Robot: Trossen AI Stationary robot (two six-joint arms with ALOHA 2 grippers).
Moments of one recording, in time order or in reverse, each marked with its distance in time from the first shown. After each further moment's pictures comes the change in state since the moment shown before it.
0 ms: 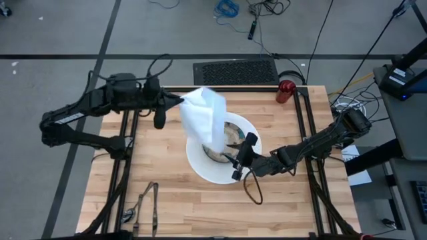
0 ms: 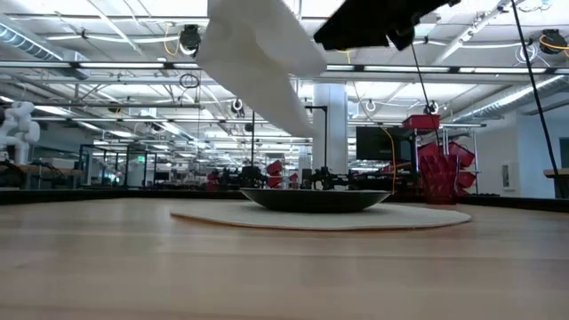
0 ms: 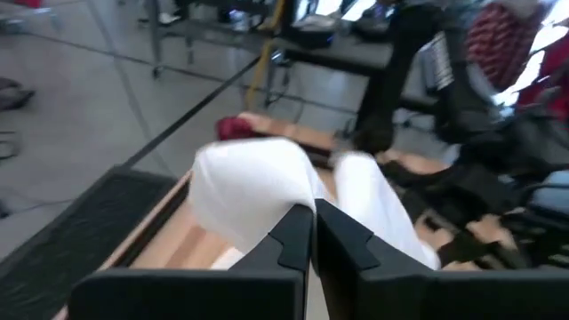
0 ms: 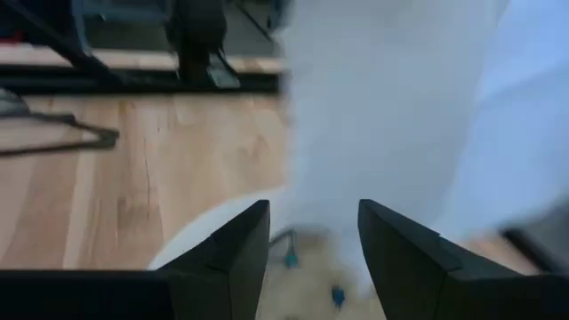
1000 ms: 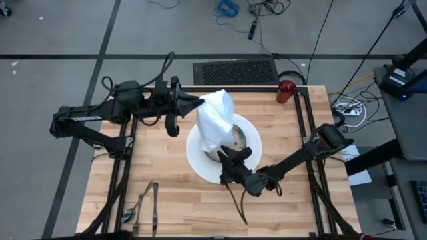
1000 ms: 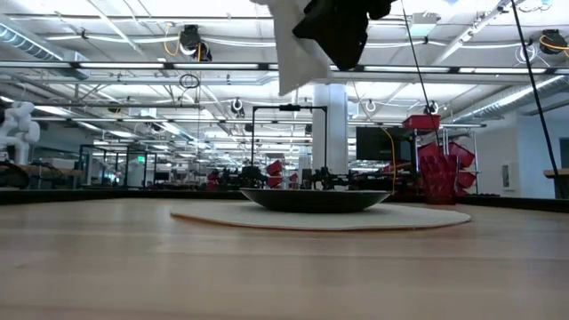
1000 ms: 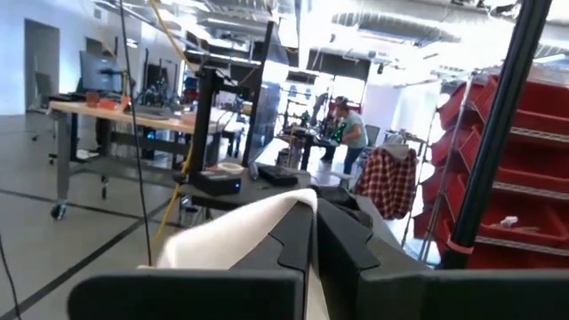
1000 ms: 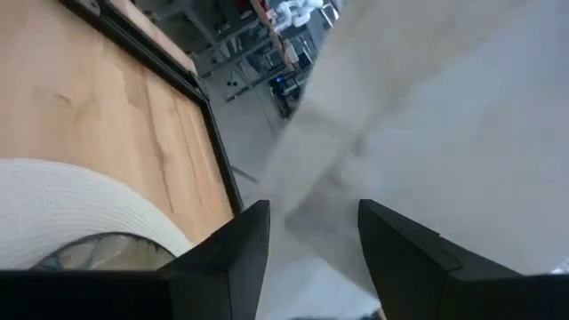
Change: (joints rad) left arm -0.186 0.164 -0.002 0.616 -0.040 -0.027; right arm 0.093 0.382 0.170 0.635 0.541 -1.150
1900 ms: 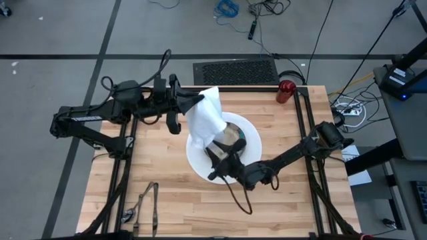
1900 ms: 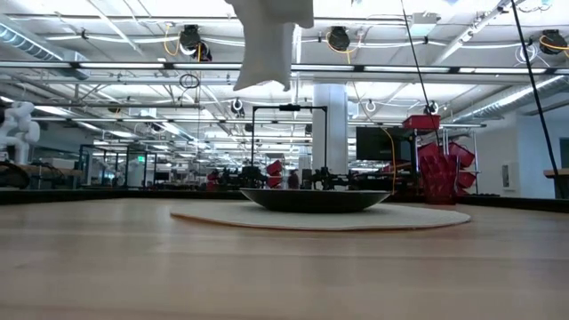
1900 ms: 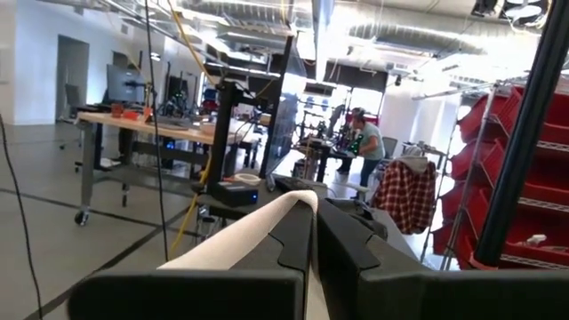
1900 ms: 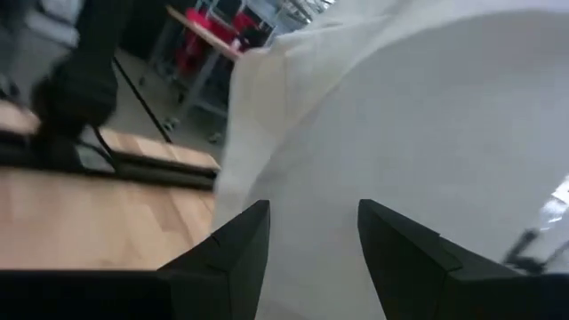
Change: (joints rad) left arm -0.002 0.000 0.000 0.032 -0.063 0.011; right arm -0.075 0.000 0.095 0.089 -0.201 0.360
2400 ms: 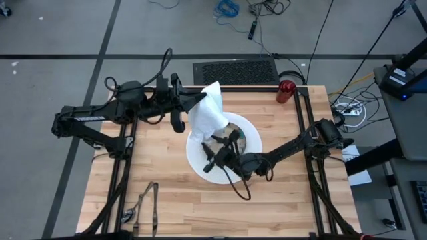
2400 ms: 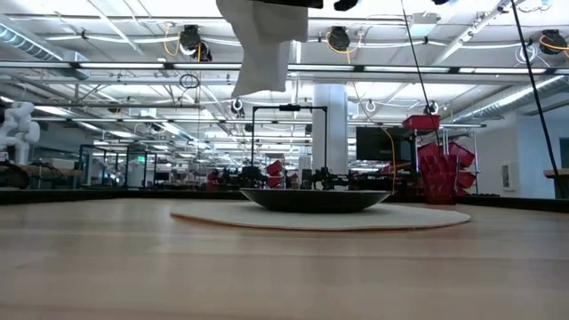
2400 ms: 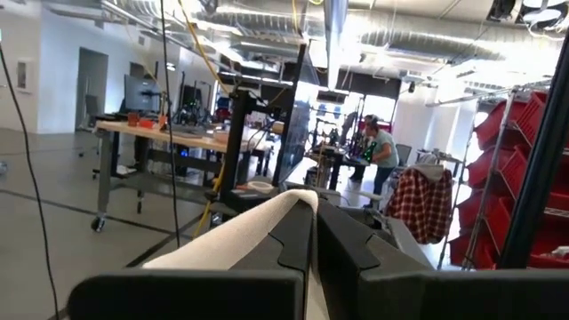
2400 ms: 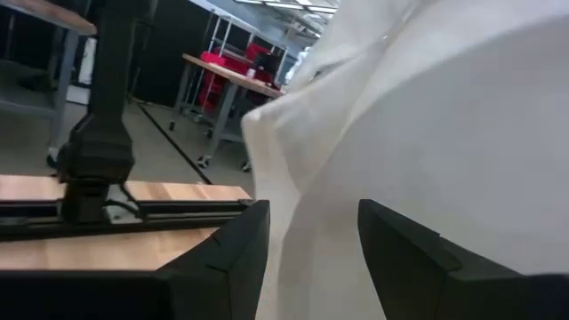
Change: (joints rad) left arm 0.000 0.029 0.000 0.045 -0.036 0.018; right arm -0.094 0.000 0.000 0.018 -0.139 0.171
